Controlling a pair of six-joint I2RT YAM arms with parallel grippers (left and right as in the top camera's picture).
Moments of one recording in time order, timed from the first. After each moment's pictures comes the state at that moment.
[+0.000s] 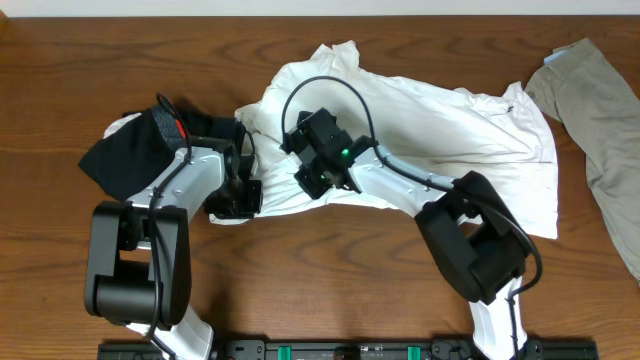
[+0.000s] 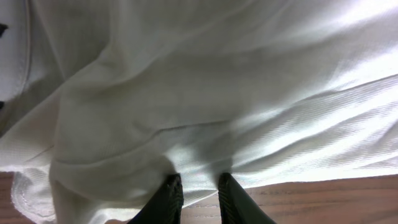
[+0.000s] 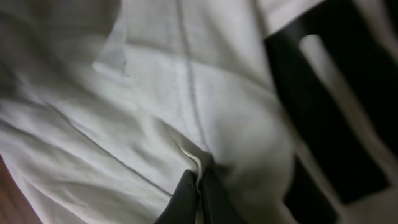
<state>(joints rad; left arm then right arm) -0.13 1.80 1.03 -0.86 0.12 -0.10 0.68 2.11 1.39 -0.39 -0.20 -0.05</state>
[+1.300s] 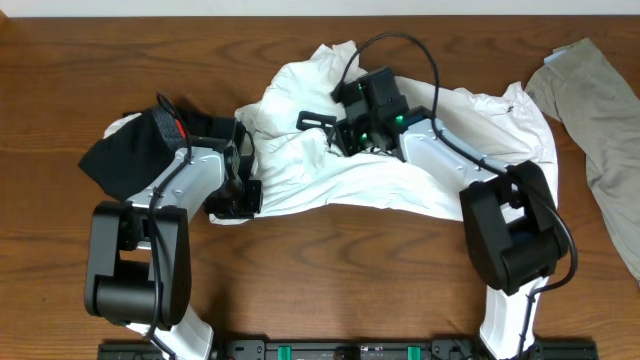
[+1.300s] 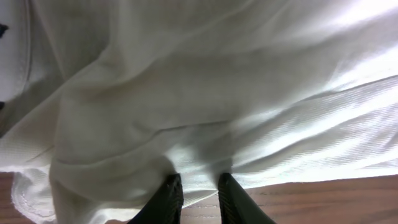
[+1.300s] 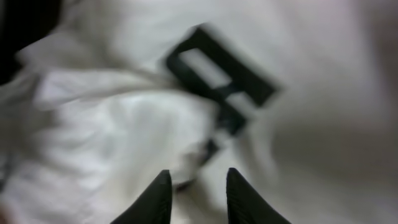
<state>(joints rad) -0.13 1.80 1.03 -0.86 0.12 -0.10 0.46 2.05 1.39 -0.32 -0.39 0.05</state>
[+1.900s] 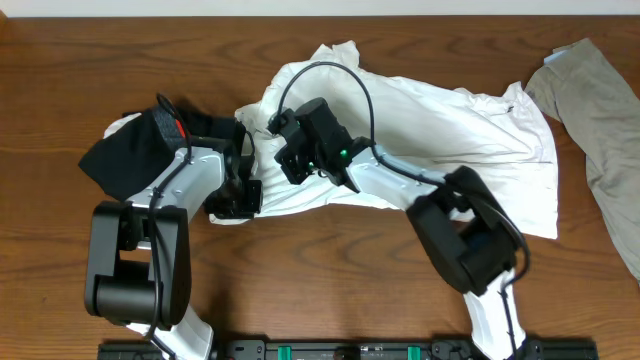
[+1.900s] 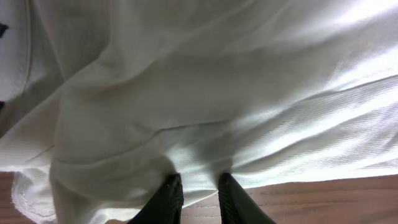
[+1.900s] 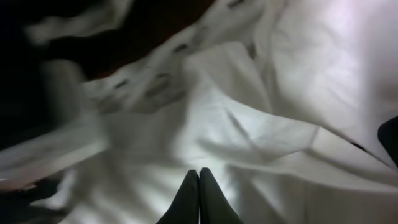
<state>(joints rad) -0.13 1.80 1.03 -0.86 0.12 -0.10 0.68 2.18 1.39 -0.04 -0.35 0.07</state>
